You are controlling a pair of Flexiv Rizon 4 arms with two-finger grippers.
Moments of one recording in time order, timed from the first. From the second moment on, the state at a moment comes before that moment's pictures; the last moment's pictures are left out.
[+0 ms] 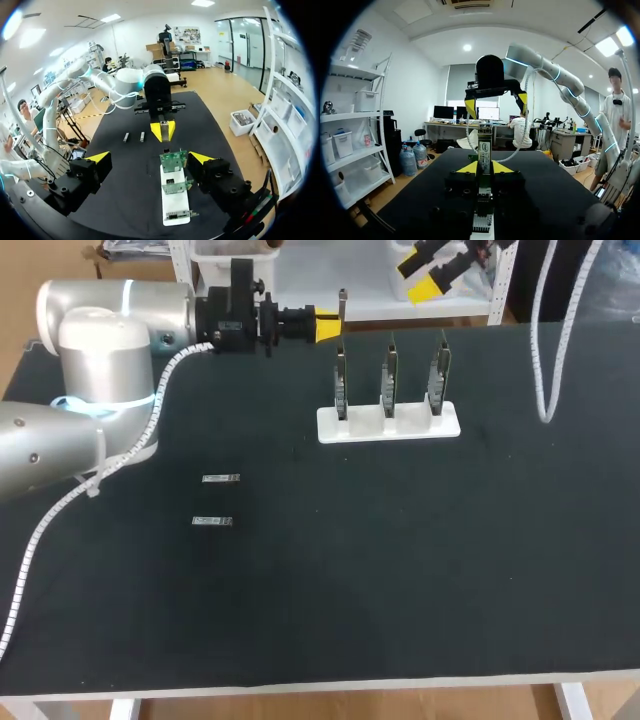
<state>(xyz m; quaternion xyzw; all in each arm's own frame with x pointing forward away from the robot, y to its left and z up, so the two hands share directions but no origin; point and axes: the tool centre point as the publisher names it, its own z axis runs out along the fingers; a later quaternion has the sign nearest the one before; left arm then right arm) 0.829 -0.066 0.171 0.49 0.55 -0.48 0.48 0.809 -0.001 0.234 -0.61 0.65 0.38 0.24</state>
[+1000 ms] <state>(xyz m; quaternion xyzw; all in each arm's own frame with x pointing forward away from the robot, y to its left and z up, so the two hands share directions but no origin) 0.829 -0.066 0.171 0.49 0.55 -0.48 0.48 0.844 0.056 0.222 -0.63 0.64 0.34 0.29</state>
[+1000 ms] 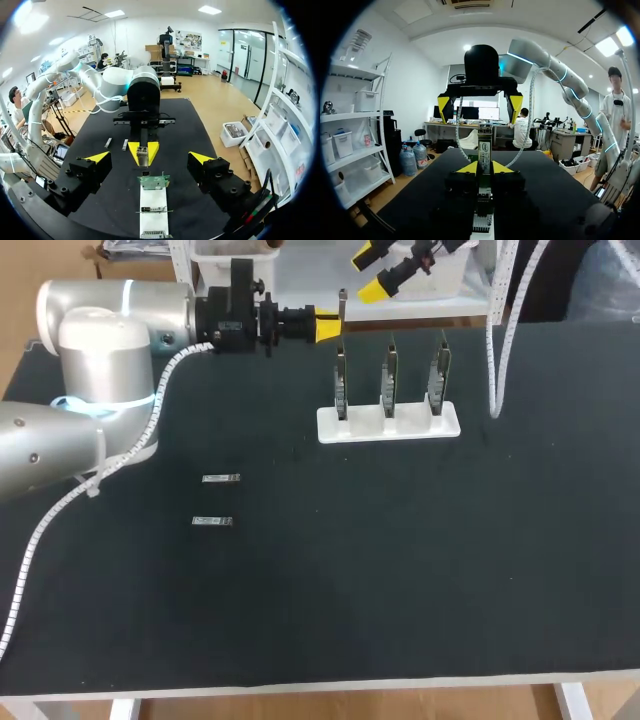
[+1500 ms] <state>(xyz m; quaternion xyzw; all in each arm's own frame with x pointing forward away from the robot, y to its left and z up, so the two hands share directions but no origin) 0.829 -0.066 0.171 0.49 0.55 -0.48 0.48 0.846 0.072 0.212 -0.61 0.65 0.34 0.30</state>
